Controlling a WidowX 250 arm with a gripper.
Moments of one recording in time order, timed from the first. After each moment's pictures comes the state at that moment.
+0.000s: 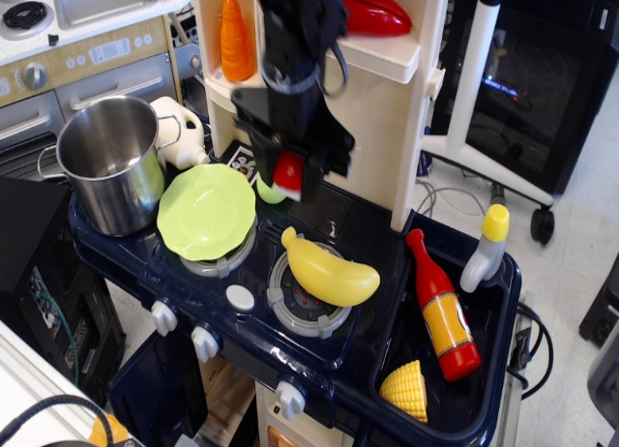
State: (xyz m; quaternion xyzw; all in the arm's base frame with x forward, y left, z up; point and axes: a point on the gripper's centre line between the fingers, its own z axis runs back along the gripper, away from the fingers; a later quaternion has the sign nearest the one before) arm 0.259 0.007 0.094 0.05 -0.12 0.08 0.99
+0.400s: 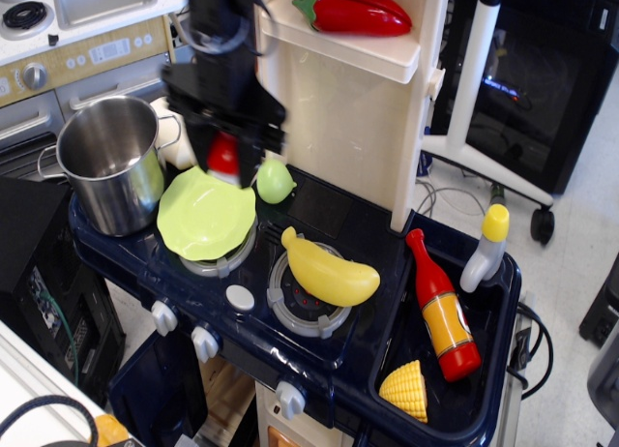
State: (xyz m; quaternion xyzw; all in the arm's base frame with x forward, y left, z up) arm 0.230 0.059 0.106 0.07 -0.09 0.10 0.99
